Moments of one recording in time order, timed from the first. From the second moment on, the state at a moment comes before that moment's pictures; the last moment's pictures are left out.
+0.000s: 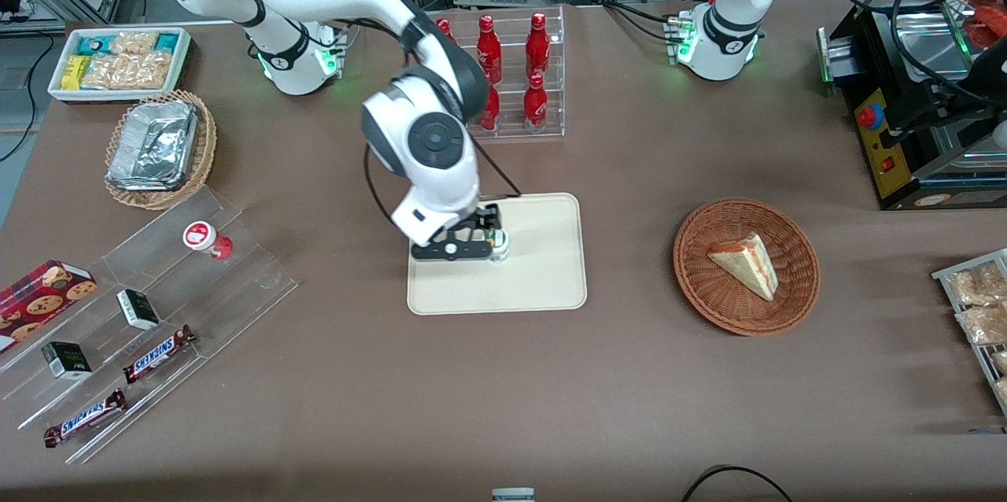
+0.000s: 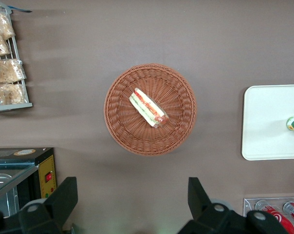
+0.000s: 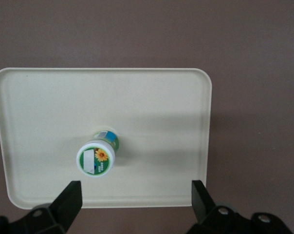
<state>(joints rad) 0.74 0.49 -0.10 -1.48 0.05 1.92 0.62</state>
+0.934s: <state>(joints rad) 0.47 0.30 -0.10 -1.50 0.05 1.69 0.31</state>
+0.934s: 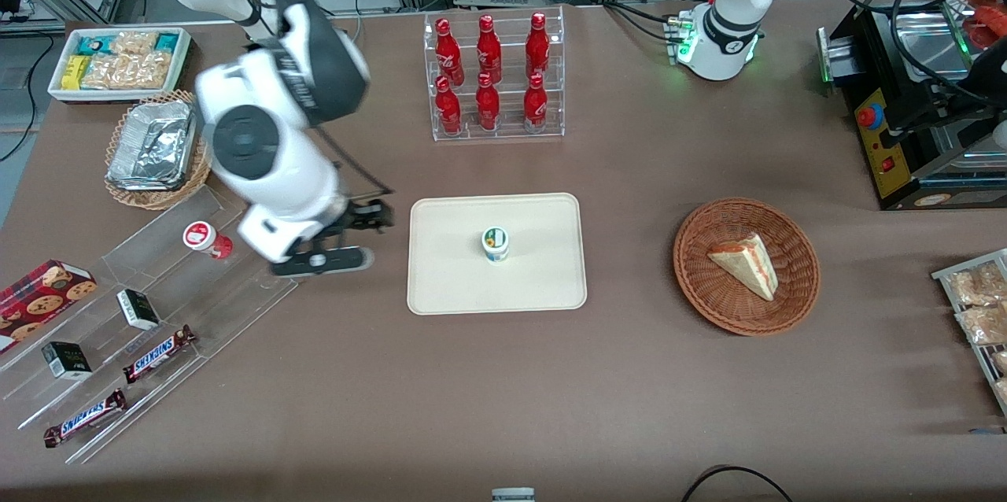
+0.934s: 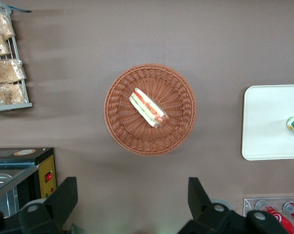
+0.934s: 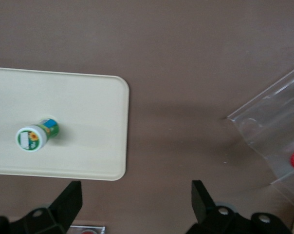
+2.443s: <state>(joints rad) -0.03 0.00 0.01 -1.74 0.04 1.65 -0.01</state>
